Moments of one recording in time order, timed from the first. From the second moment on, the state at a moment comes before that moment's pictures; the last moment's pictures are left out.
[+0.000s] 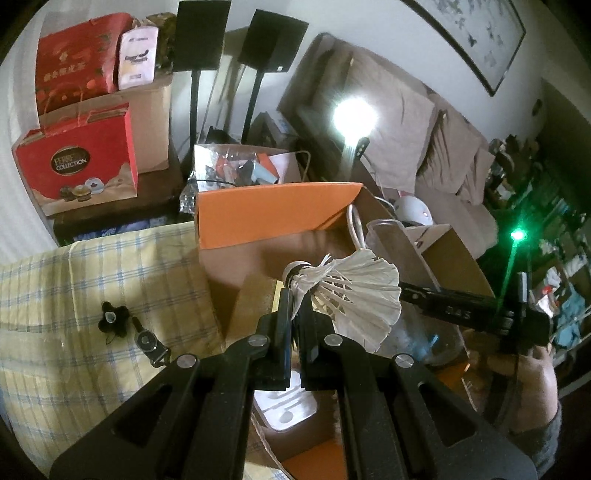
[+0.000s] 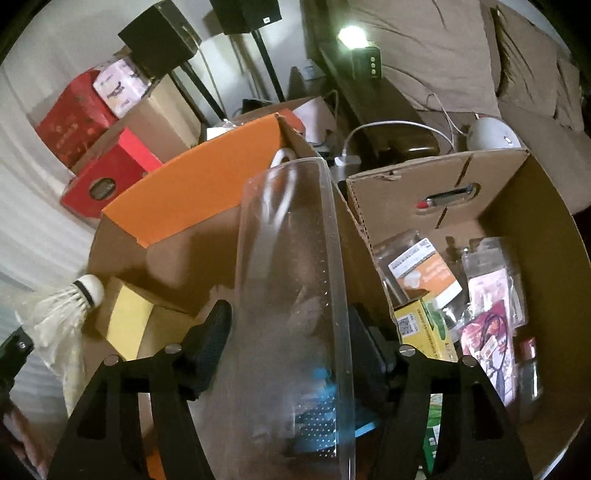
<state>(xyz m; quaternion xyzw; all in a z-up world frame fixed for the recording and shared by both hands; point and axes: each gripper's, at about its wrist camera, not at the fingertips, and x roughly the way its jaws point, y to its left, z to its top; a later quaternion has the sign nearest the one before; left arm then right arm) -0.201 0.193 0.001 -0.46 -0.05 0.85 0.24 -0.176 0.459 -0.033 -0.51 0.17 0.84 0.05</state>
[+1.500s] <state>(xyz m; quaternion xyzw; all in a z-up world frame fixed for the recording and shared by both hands) -0.140 0.130 0.018 -0.43 -0.01 0.88 0.19 -0.118 0.340 0.021 -0.43 0.06 0.90 -0.03</state>
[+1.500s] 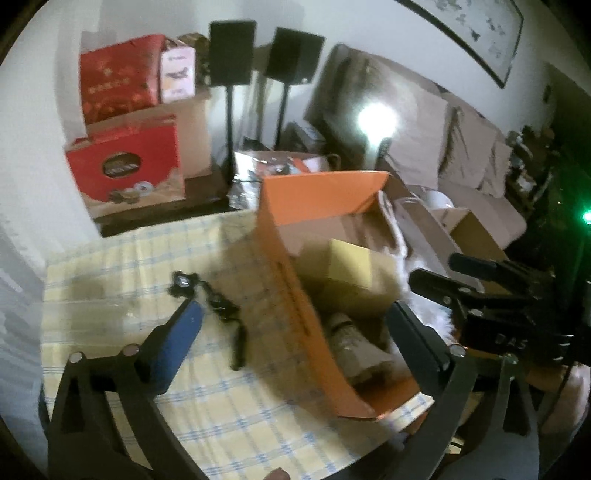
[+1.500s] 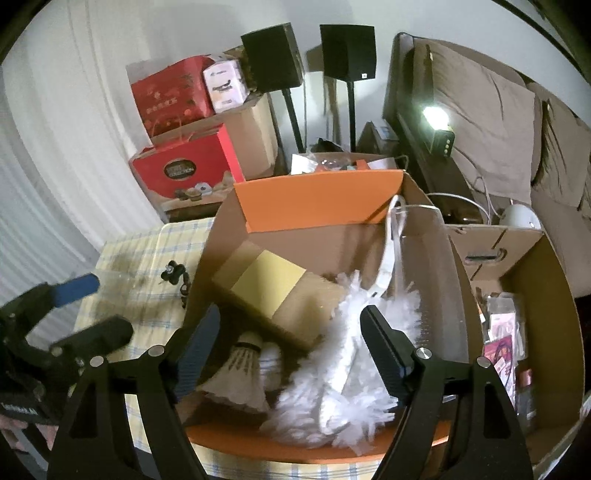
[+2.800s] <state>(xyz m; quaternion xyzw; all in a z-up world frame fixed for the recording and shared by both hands) -0.160 -0.020 -0.018 -0.46 -0.06 0.88 0.07 -0.154 0.234 0.027 -0.43 0.02 0.89 -0.13</state>
